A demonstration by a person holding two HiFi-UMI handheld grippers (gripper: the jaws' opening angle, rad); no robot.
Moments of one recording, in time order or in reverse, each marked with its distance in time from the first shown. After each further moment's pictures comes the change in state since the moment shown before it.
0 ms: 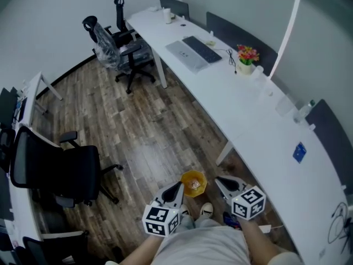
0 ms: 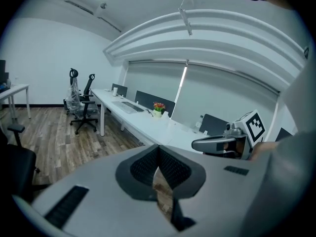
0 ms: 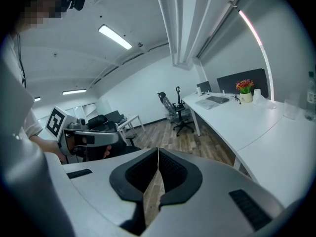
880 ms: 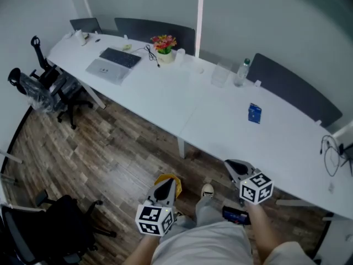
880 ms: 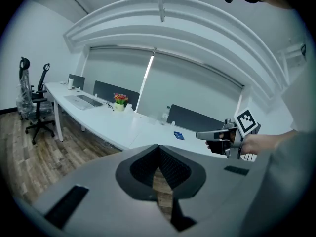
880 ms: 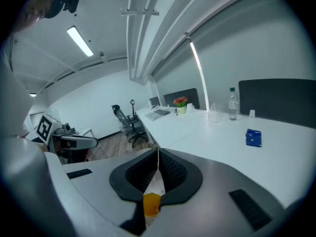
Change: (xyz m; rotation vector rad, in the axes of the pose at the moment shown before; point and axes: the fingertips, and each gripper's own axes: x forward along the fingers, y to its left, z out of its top) left arm 0.089 -0.098 0.000 0.160 0.096 -0.401; right arm -0.161 -0.126 -0.020 0.151 -0.158 -0.540
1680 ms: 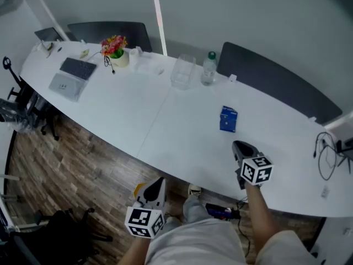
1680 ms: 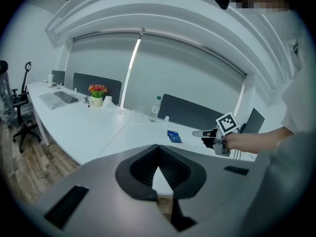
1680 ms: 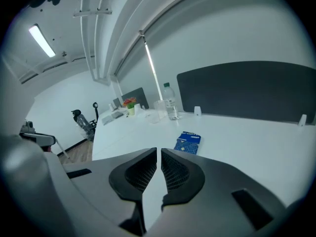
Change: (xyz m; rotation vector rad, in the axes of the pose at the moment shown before) left arm 0.196 -0.079 0.033 0.060 0.110 -0.044; right arm -0.007 -0.317 0.000 0.170 0.013 -0.322
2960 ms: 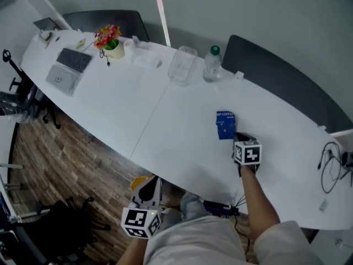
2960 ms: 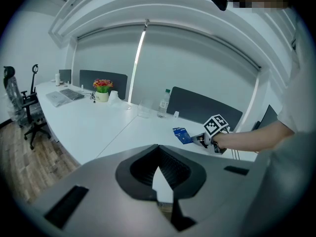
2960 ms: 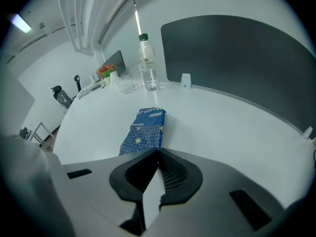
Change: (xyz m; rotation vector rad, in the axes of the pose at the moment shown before) left arm 0.050 0.008 0.000 -0.031 0.067 0.117; right arm 0.103 -0.098 -0.047 -0.056 0.330 -0.173
